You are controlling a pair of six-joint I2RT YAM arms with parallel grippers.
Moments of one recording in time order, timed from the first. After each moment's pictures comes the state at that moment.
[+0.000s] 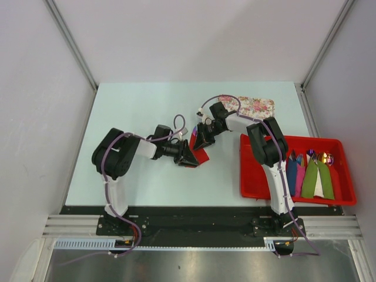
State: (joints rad) left arm -0.42 1.96 0.86 0.31 1.00 -0.71; right arm 0.46 2.29 1.61 -0.46 -0.83 0.30
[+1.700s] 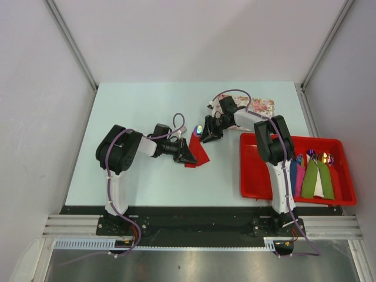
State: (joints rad) left arm -0.38 2.07 0.91 0.33 1.04 -0.68; right arm 0.37 2.27 1.63 -0.47 -0.75 0.33
